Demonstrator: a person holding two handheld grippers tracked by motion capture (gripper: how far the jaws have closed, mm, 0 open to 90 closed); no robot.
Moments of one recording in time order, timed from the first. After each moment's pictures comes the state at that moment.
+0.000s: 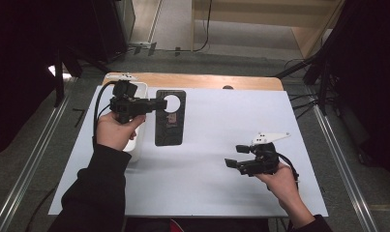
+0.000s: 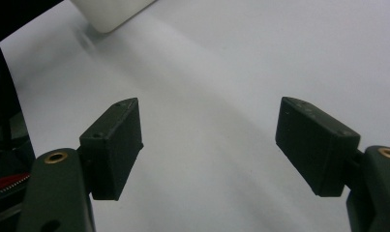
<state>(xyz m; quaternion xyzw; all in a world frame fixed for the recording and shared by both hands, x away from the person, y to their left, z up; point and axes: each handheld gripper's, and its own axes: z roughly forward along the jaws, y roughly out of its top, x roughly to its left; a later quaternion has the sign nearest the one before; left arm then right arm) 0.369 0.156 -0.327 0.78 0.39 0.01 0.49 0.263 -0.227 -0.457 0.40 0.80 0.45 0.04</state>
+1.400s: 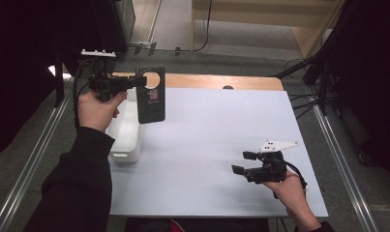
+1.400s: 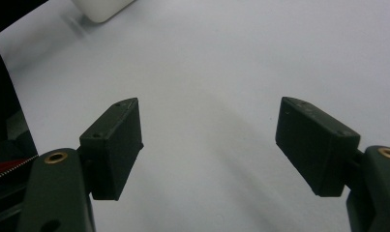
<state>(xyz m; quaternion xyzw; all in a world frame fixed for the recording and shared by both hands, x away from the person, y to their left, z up) 0.408 0.198 -0.294 0.76 0.43 0.07 0.49 0.242 -0.243 -0.465 0.41 0.79 0.44 0.05</state>
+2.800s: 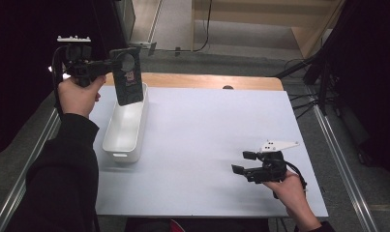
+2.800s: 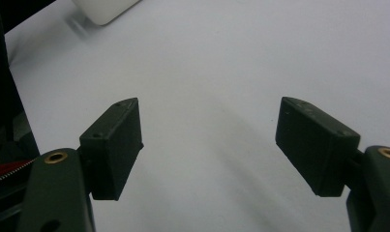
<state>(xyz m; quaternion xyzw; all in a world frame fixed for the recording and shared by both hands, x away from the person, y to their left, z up) 0.445 0.248 -0.286 0.73 0.47 0.16 0.48 0.243 -0.244 -0.465 0.41 0.79 0.45 0.04</state>
